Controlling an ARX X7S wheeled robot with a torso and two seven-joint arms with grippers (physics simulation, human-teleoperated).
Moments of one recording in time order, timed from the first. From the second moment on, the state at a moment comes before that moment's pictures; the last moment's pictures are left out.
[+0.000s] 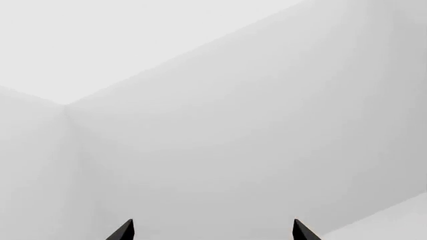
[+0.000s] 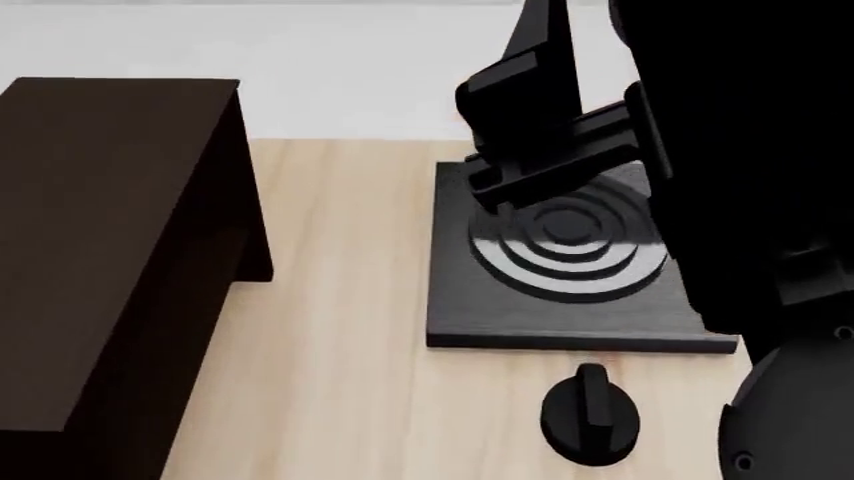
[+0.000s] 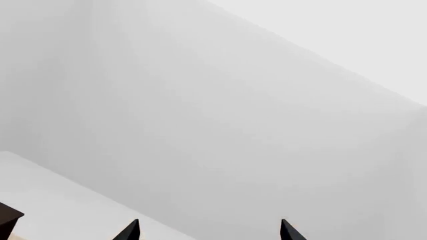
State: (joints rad) left arm -1.50 -0.62 0.22 0.73 -1.52 -1.40 -1.04; right arm 1.29 0.63 -0.20 -0.77 1.16 1.39 0.69
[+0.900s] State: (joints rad) left arm -1.49 -0.66 0.25 0.73 -1.52 -1.35 -1.04; right arm 1.31 0.65 -0.30 -0.78 1.15 1.38 0.72
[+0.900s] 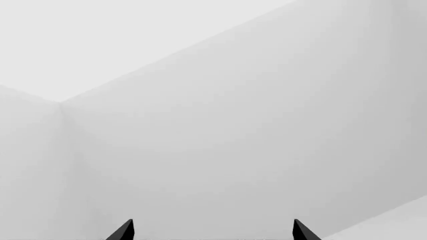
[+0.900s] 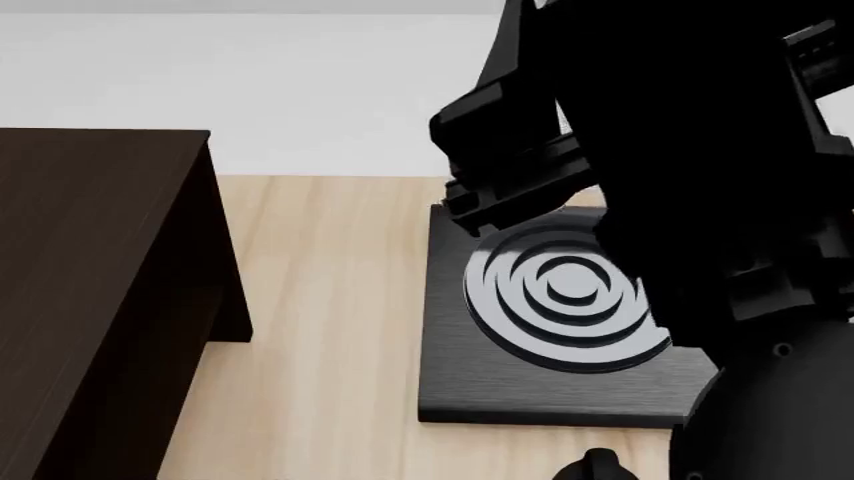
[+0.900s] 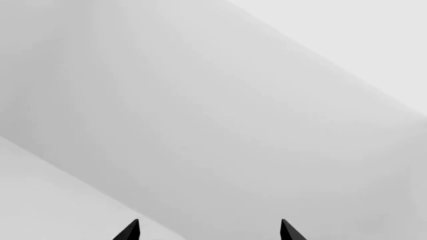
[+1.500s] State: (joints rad) left arm -1.40 -0.67 0.31 0.73 -1.31 -1.26 -0.90; right arm 0.73 0.80 0.13 -0.97 1.42 1.23 1.01
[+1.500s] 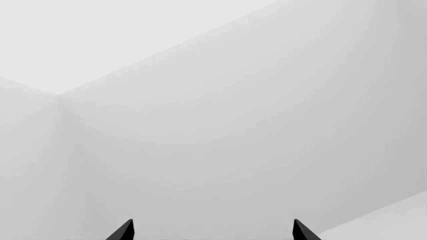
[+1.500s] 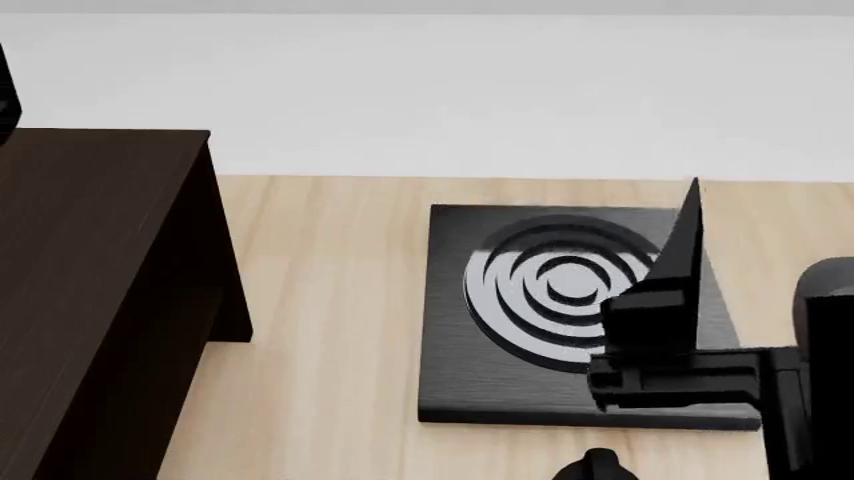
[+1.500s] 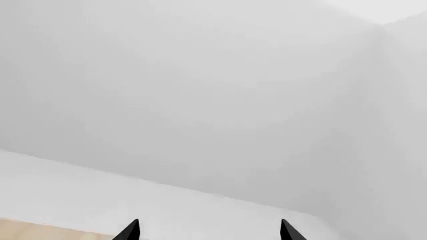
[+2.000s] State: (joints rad) left arm -1.35 -0.67 0.37 0.71 -1.18 -1.19 -0.82; right arm -0.43 1.10 0.42 -1.04 1.12 0.40 1.08
